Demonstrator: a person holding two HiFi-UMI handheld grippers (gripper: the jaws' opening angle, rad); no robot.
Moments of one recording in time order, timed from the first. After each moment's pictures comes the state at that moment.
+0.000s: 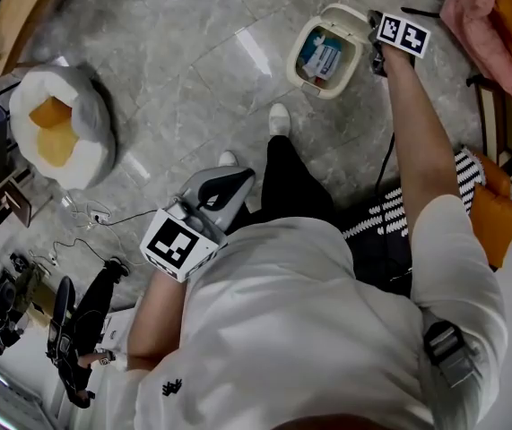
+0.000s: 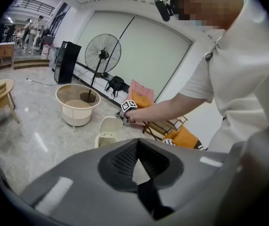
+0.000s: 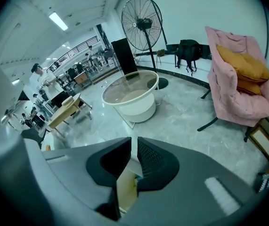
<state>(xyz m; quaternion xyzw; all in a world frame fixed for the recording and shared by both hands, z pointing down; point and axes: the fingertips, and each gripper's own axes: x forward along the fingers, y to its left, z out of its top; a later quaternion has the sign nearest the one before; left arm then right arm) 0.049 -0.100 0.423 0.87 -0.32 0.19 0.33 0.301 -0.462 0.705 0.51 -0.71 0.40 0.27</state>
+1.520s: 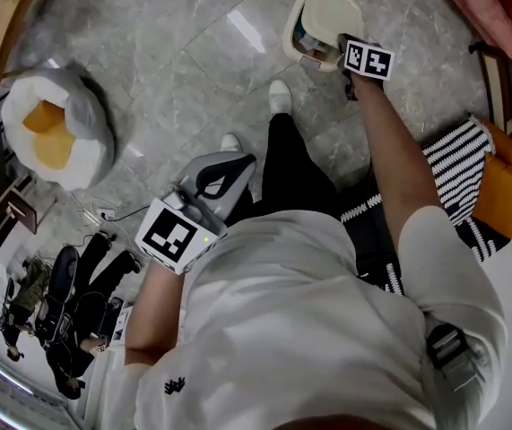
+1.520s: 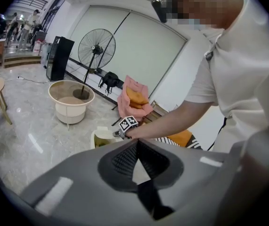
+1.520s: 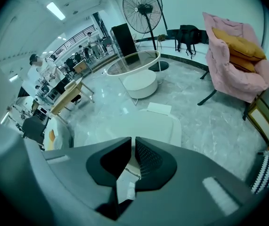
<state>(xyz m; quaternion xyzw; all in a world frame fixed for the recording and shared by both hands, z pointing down) 0.049 -0.094 0.431 0.87 -0.27 0.20 0.36 0.260 -0.291 0.778 0.48 -0.69 0.44 0.32</state>
